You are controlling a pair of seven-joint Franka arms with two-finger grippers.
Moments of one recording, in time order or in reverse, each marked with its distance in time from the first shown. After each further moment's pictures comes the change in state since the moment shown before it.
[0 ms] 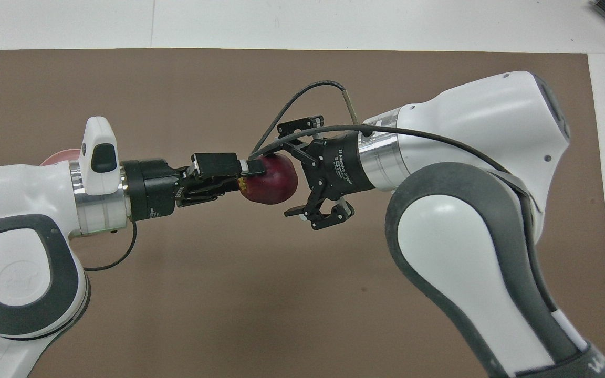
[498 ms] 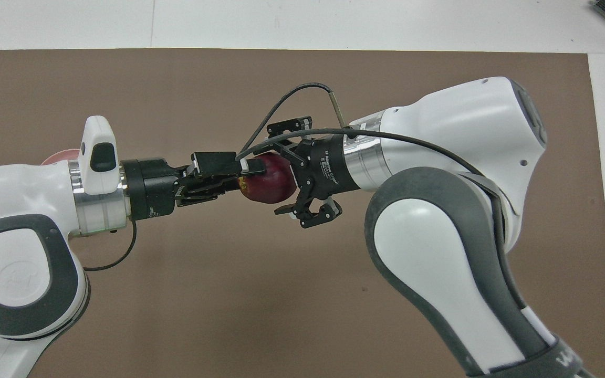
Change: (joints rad) left arm 0.000 0.000 -0.001 0.005 0.000 0.003 -0.006; right arm 0.021 0.020 0.002 0.003 0.000 0.049 0.000
